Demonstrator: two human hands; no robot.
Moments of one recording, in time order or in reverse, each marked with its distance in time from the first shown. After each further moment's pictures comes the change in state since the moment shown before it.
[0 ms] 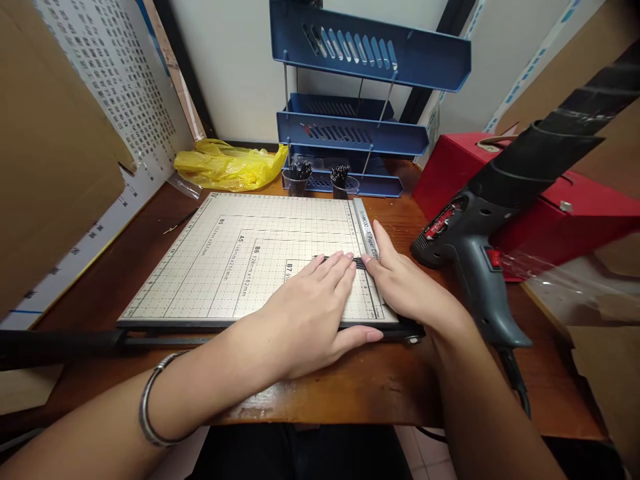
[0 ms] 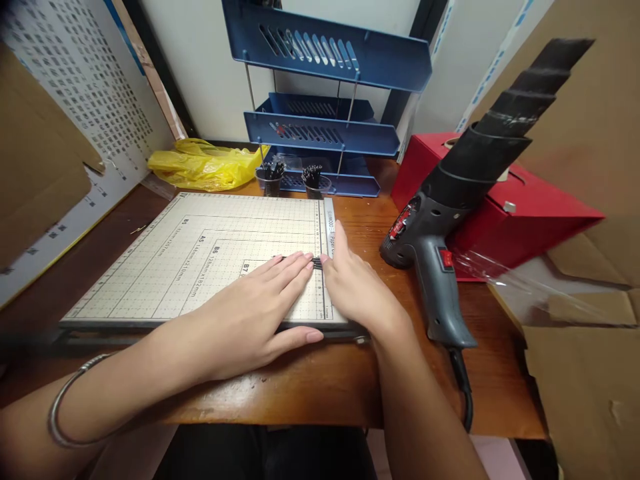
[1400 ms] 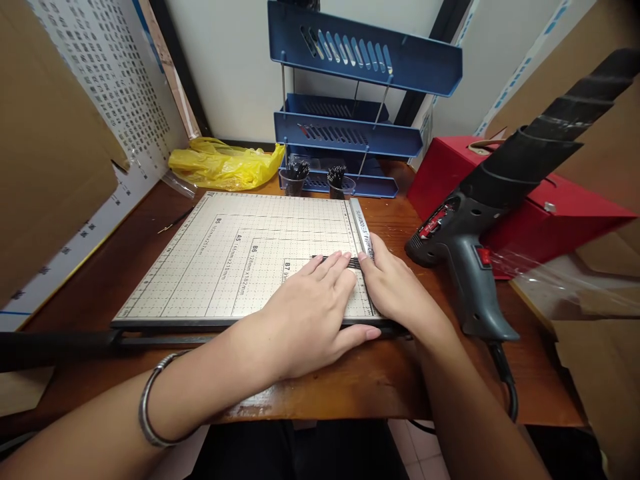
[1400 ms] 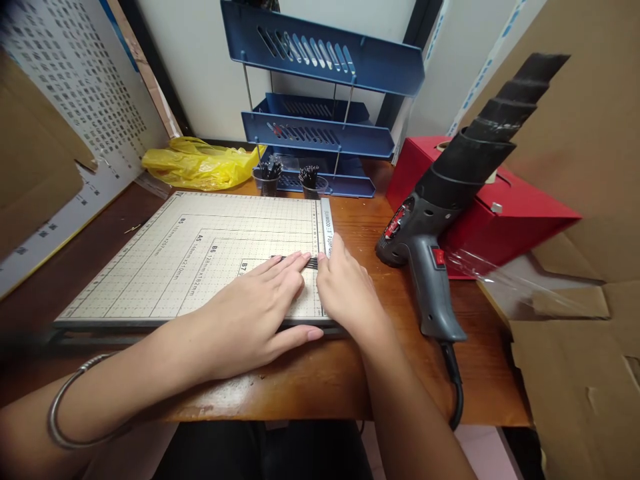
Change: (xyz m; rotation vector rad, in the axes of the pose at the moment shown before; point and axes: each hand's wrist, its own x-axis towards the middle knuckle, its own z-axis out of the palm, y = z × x) left_hand 0.002 0.006 -0.006 -0.029 -0.056 -0.035; right_hand -0.007 -0.017 0.012 -0.170 0.067 0.116
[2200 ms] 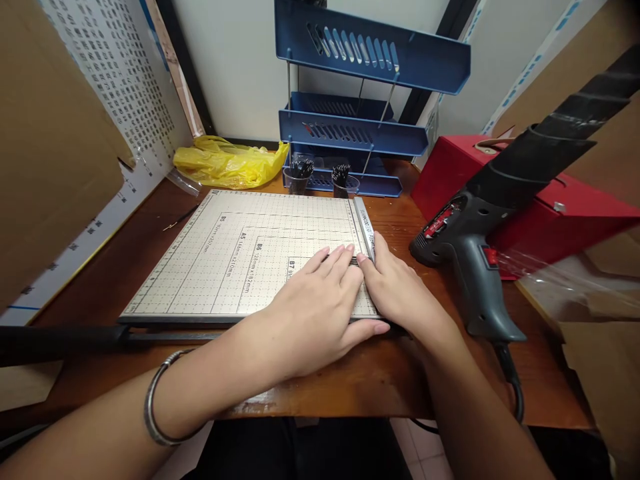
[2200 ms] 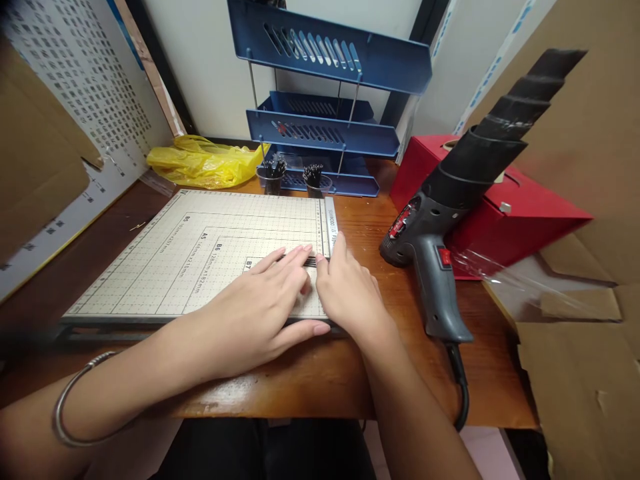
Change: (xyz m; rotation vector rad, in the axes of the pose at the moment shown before) left_hand 0.001 0.000 0.001 0.060 0.101 0.016; right_hand -0.007 -0.013 -0.003 -0.093 -0.037 0.066
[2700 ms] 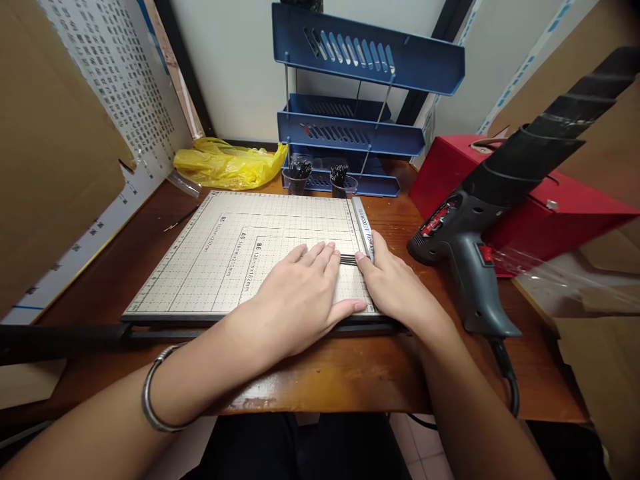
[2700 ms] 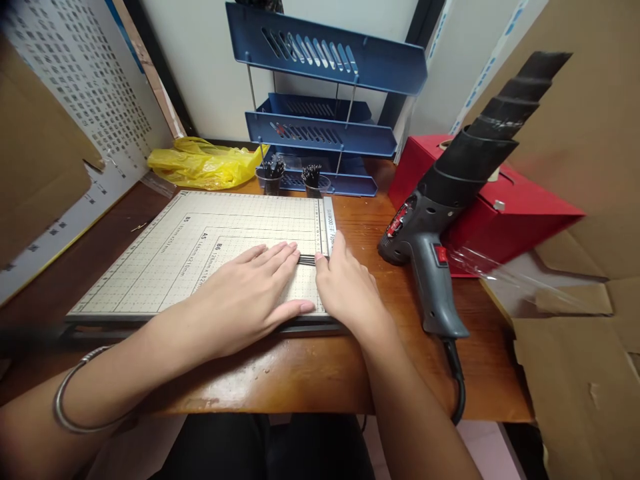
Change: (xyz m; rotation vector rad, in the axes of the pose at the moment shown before) left_hand -0.002 -0.008 -0.002 0.138 -0.028 -0.089; right_hand 0.005 0.008 0.004 0.047 0.018 -0.015
